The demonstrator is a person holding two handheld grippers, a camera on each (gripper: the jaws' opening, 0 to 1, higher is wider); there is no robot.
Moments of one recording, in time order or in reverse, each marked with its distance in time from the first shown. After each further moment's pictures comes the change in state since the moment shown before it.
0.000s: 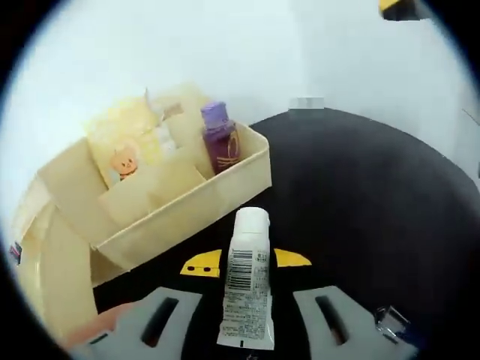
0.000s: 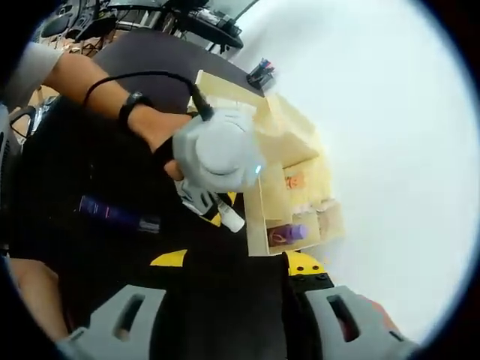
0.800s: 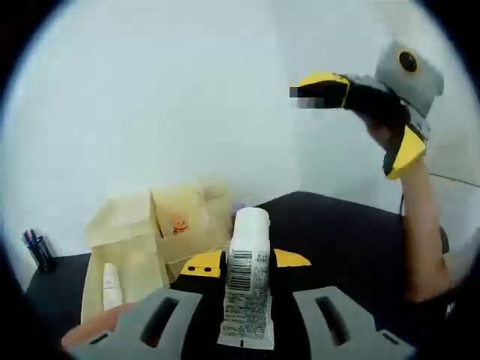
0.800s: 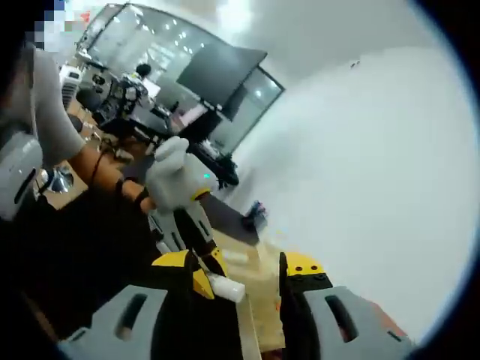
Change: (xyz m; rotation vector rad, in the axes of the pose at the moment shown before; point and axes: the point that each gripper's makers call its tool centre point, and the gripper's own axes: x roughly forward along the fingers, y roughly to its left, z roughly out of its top) left arm -0.171 0.030 0.048 -0.124 -0.416 -0.037; right arm -0.089 0.000 0.146 0.071 -0.942 0.135
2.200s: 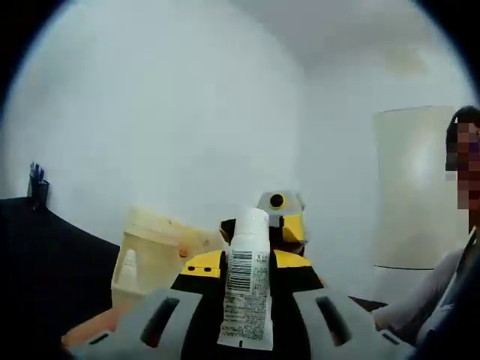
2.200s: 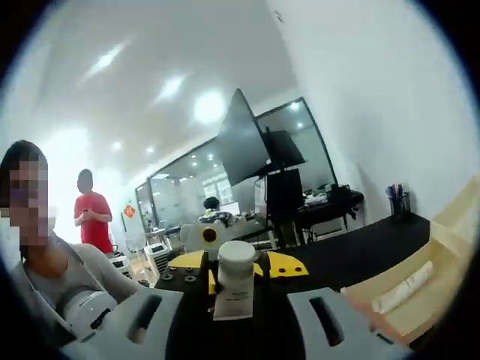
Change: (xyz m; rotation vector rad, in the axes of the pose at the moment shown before) left arm -0.132 0.044 0.011 -0.349 -0.433 -0.091; right arm 0.142 0.069 0.010 0.861 -0.305 0.549
